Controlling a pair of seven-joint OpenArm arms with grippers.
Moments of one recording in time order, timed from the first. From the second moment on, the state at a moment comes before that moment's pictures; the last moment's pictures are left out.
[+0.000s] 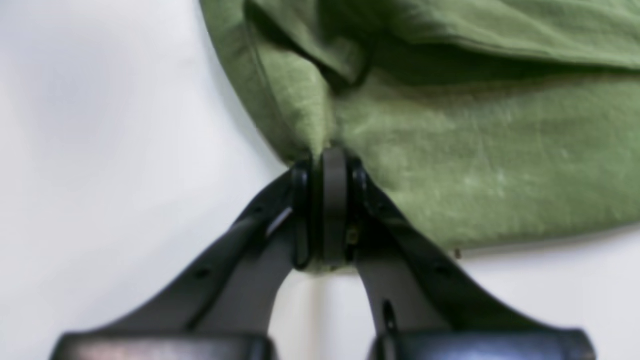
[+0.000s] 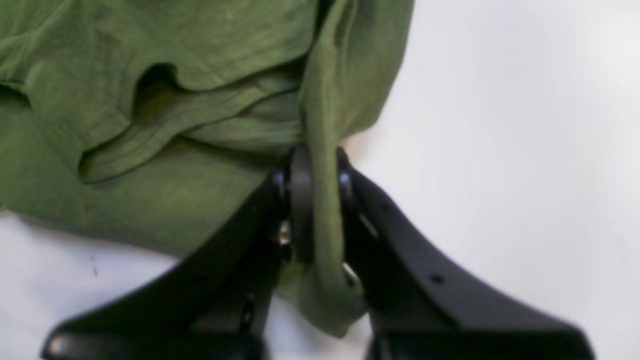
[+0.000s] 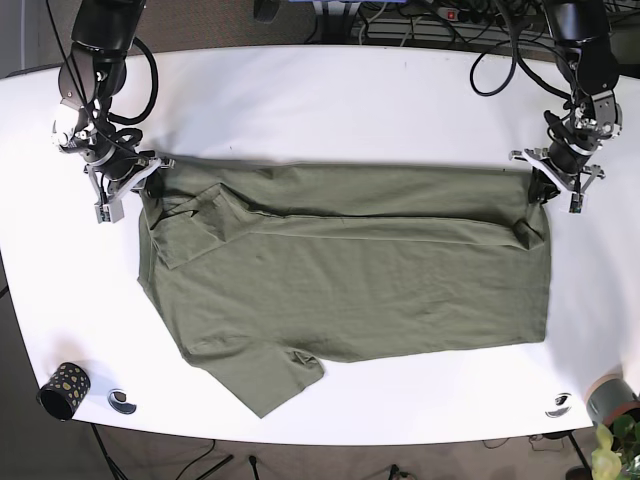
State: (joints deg) left arm 8.5 -20.0 -18.0 73.7 -14.3 -29.6 18.1; right arm -4.4 19.5 21.0 78.3 27.4 27.7 -42.9
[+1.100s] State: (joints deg) left arm 30.3 -19.6 -32.9 87.2 -13.3 -40.0 22.3; right arm -34.3 13.3 28.8 102.4 27.4 28.1 -44.9
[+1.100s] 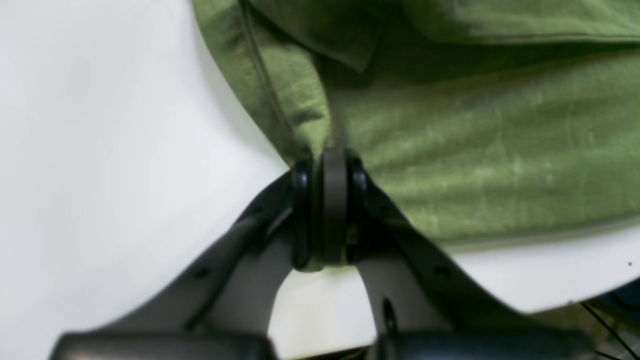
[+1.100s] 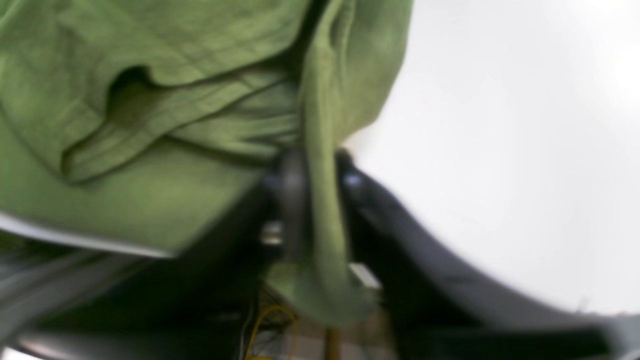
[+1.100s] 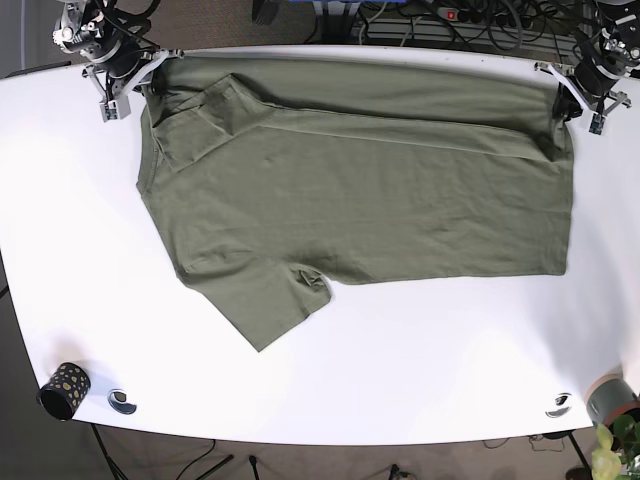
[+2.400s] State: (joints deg) left arm 6.4 -14.4 -26.5 92.7 -8.2 -32.3 29.4; right arm -3.8 14.6 28.3 97.6 23.6 27.7 -51.2
